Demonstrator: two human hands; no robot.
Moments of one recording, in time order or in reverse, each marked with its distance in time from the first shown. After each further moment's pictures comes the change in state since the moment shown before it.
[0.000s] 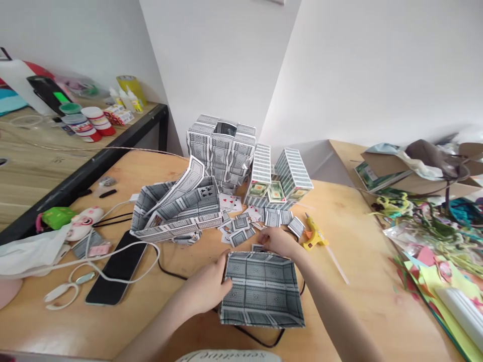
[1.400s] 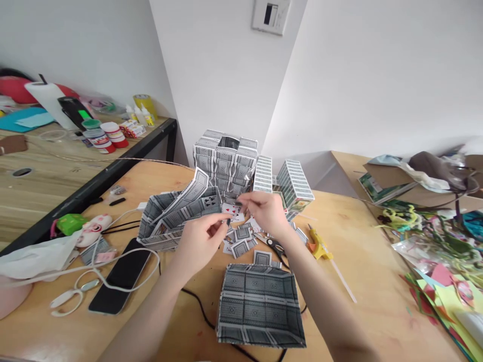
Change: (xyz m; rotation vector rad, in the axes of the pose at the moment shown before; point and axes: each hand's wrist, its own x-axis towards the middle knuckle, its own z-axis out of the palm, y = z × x) left_hand 0.011 0.028 -0.084 -0.270 0.692 0.291; right_hand 0.051 -0.150 -0.037 0.044 0.352 -0.403
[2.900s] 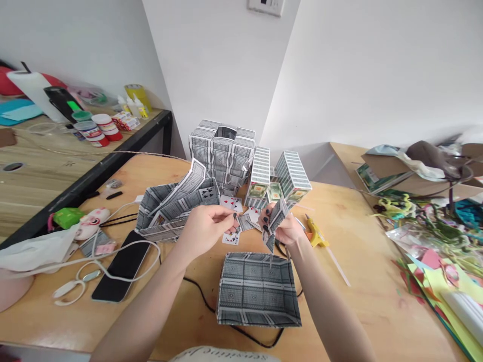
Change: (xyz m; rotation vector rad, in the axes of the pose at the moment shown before) left_hand 0.008 0.005 0.009 -0.394 -0.190 -0.196; right_hand -0.066 0.058 -0.009 1.273 -0.184 0.457
